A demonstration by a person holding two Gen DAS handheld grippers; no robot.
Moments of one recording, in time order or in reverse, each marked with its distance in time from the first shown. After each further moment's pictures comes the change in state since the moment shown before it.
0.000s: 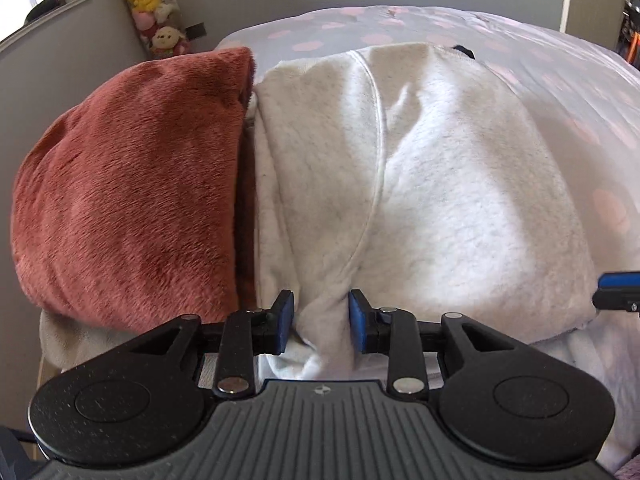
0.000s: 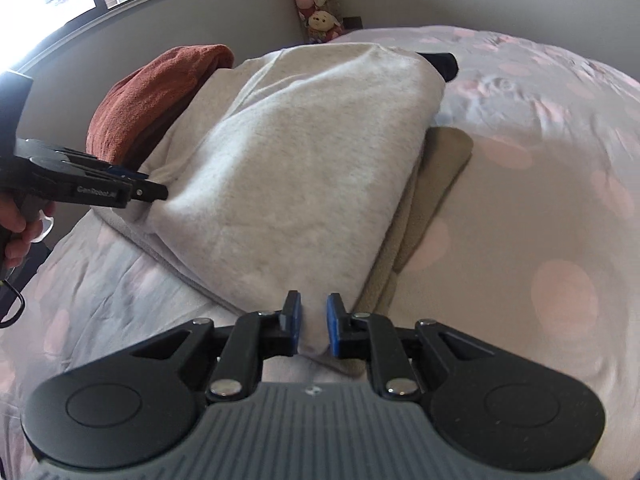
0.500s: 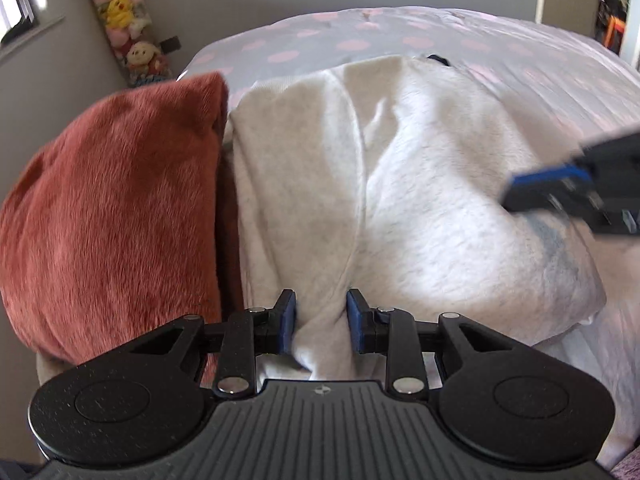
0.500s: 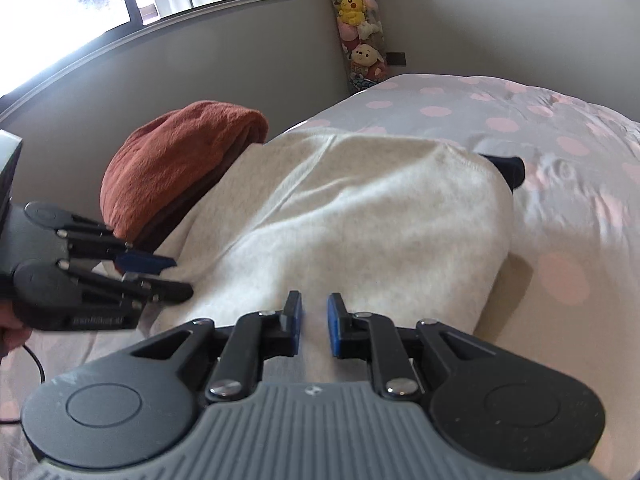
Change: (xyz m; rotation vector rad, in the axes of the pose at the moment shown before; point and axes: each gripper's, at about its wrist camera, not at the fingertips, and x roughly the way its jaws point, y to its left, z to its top) left arm 0.013 -0.004 0.012 0.062 -0.010 -0.064; right arm 0.037 0.025 0.081 -0.129 -0.097 0.079
